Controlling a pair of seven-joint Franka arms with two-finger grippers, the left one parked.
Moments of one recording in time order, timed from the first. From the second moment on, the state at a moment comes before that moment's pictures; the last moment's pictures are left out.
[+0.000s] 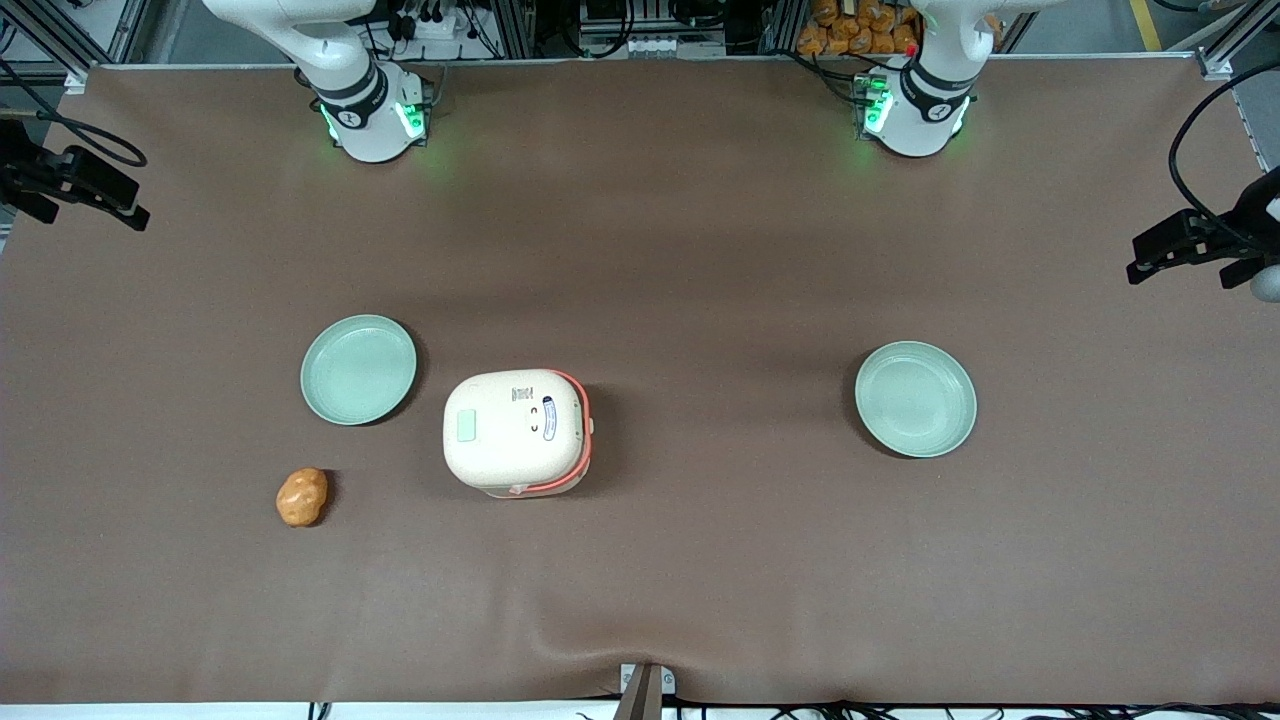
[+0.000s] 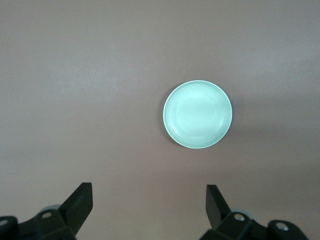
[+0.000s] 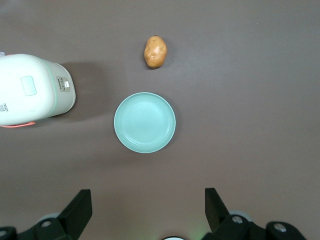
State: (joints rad) arm 0.06 -0.08 -0.06 -1.53 0.00 1.44 0.10
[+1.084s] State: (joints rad) arm 0.34 0.10 -0.05 -1.53 0.09 1.68 0.25
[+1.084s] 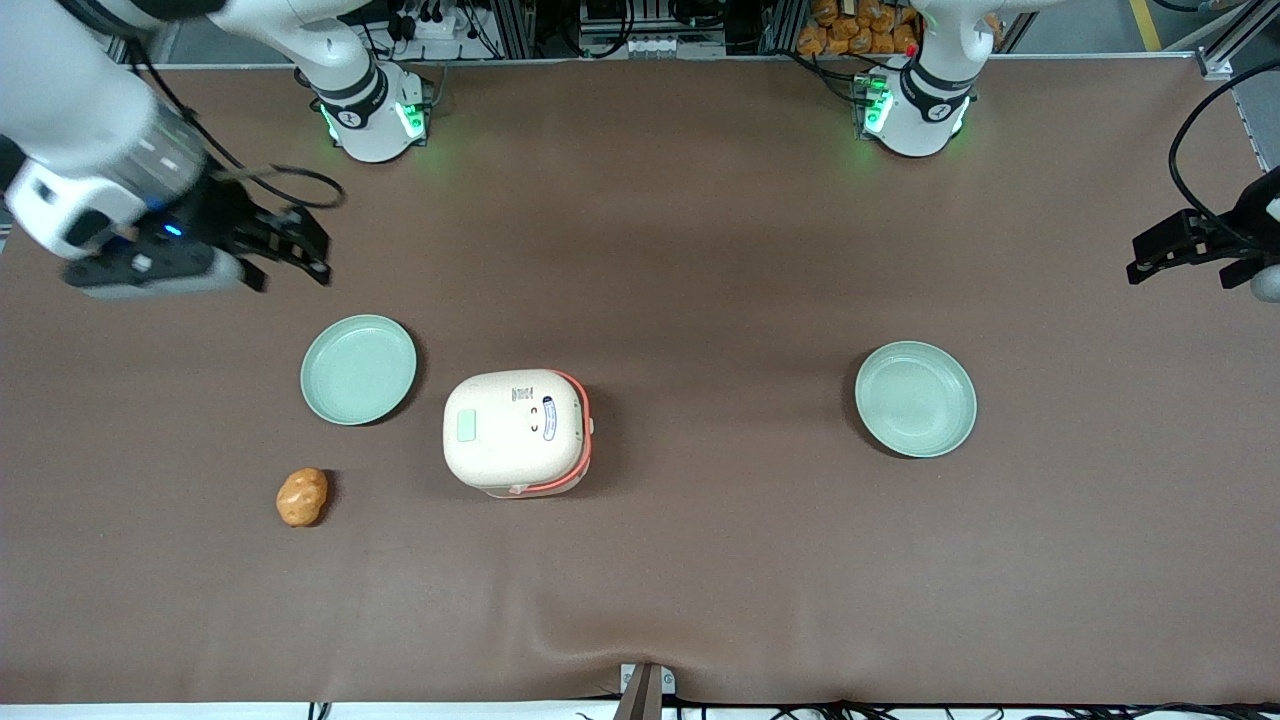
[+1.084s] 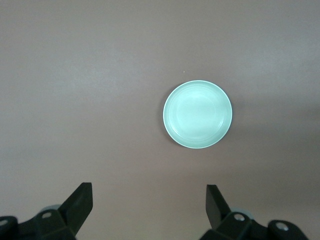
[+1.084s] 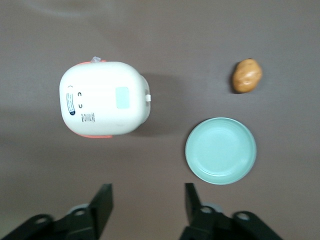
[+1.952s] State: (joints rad) arm 0.45 0.43 -0.05 -1.53 0.03 2.00 0.31
